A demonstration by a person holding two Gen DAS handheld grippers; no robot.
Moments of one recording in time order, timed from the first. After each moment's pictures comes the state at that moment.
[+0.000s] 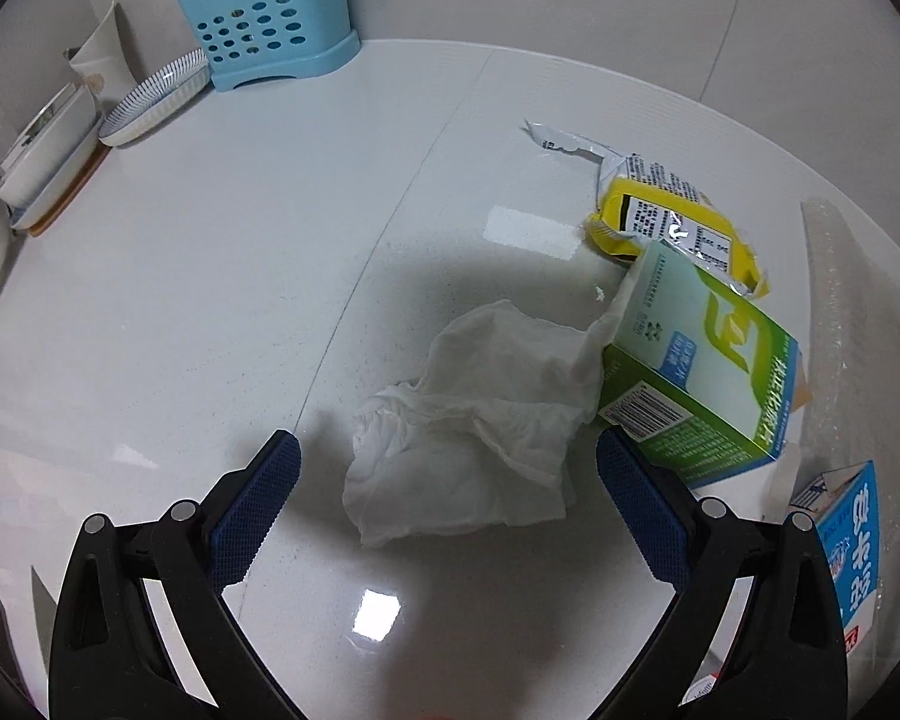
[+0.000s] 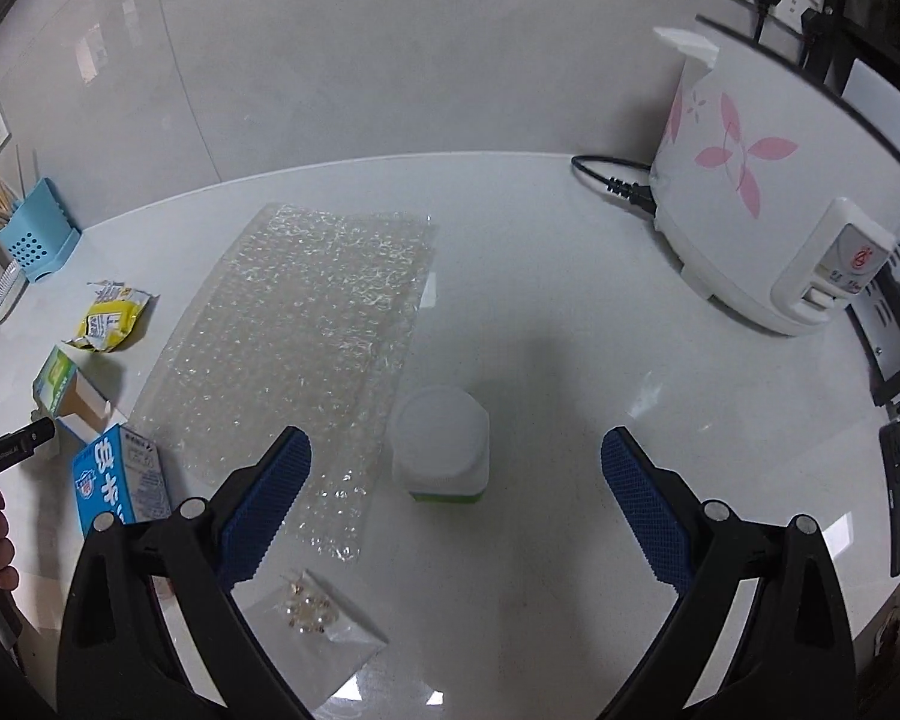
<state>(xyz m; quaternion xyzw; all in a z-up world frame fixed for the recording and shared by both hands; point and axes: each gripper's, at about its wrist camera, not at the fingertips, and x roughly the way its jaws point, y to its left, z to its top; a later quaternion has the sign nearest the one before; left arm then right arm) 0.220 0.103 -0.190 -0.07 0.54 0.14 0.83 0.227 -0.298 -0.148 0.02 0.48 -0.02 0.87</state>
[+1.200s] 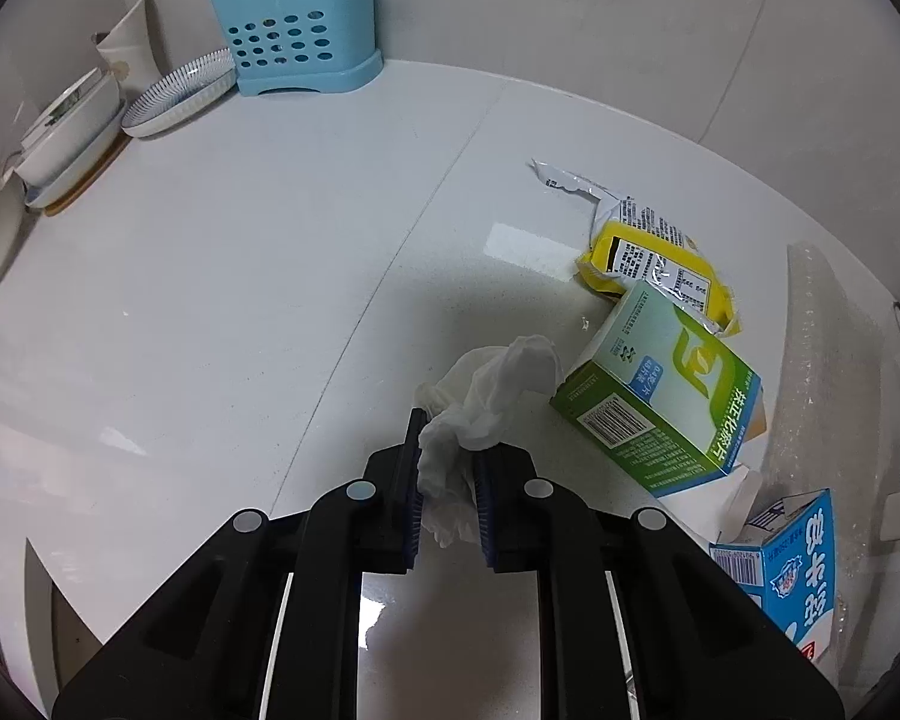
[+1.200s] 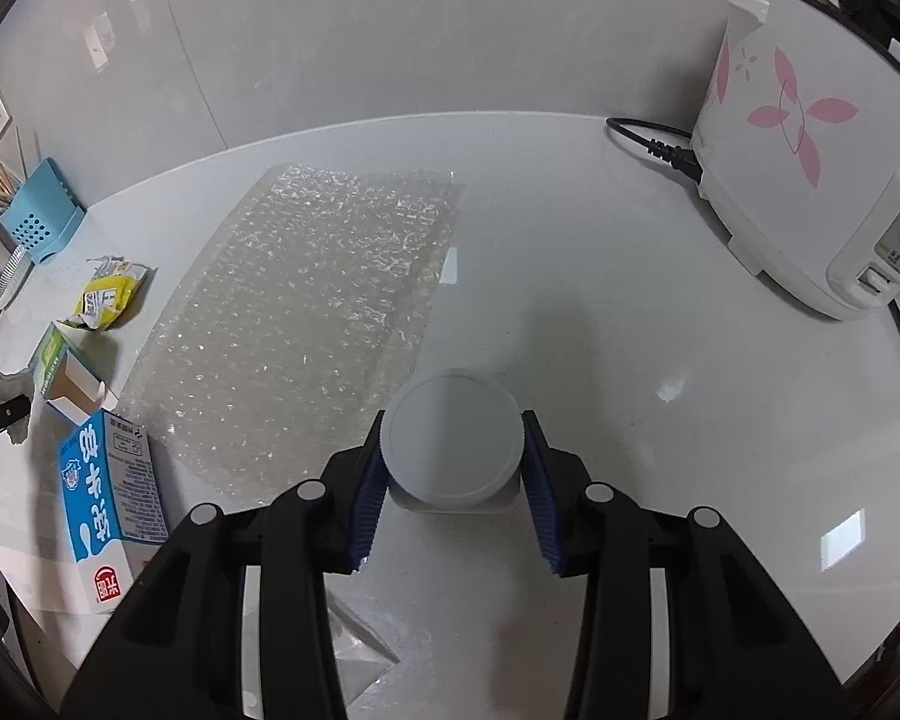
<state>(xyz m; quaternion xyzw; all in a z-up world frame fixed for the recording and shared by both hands) 0.205 0.100 -0.166 -0.10 0.52 0.15 0.84 0.234 -0.294 -0.168 0.02 0.50 0.01 0.87</state>
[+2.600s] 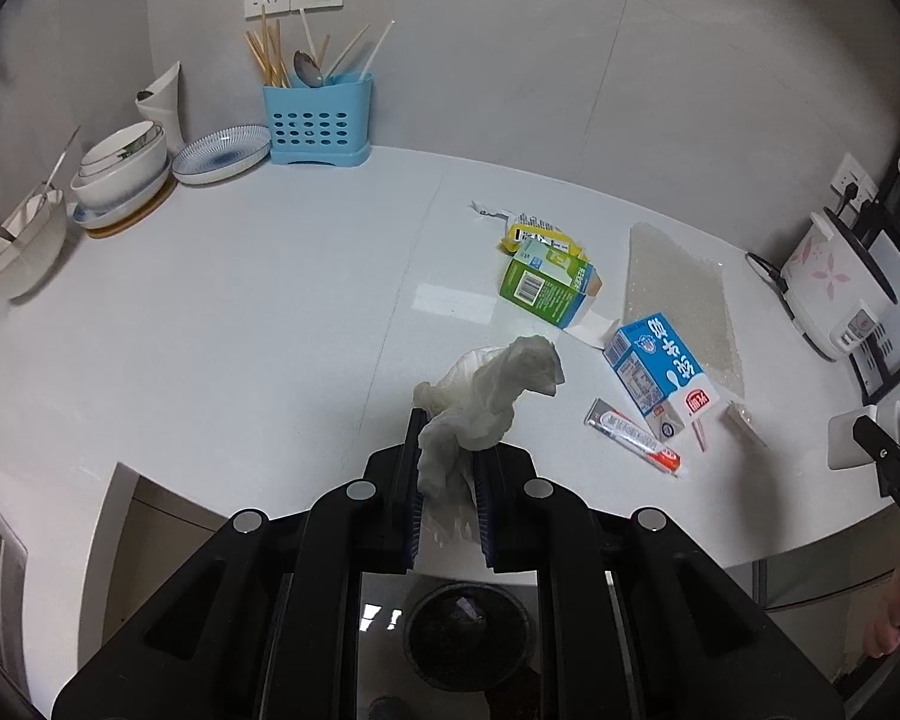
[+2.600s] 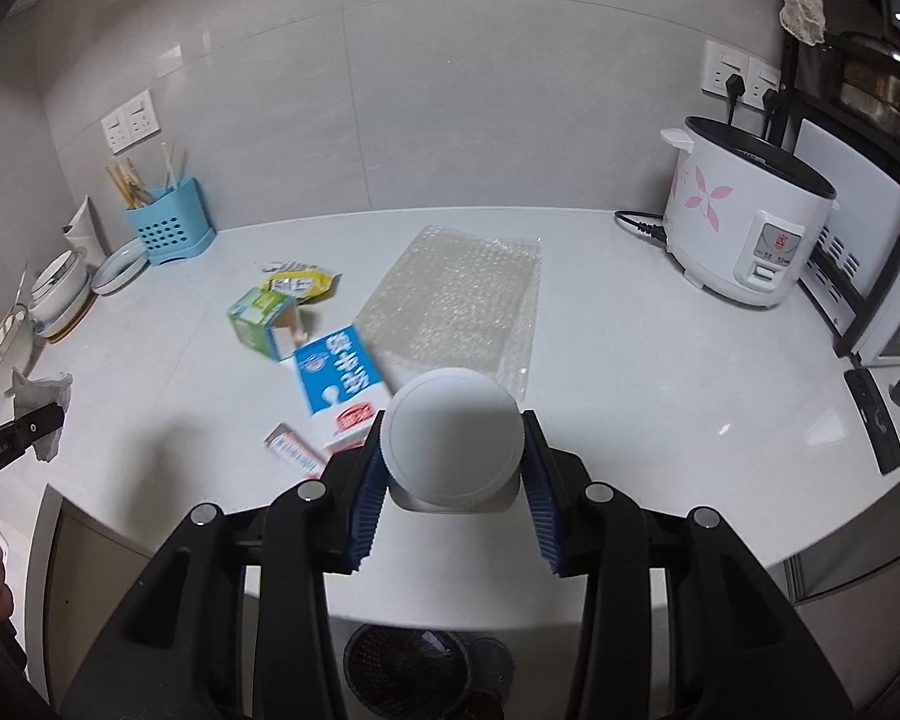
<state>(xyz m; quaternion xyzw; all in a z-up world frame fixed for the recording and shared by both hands) -0.012 0.110 -0.064 -0.08 0.43 0.05 0.90 0.006 -0.191 -0.061 0.02 0.39 0.02 0.92</state>
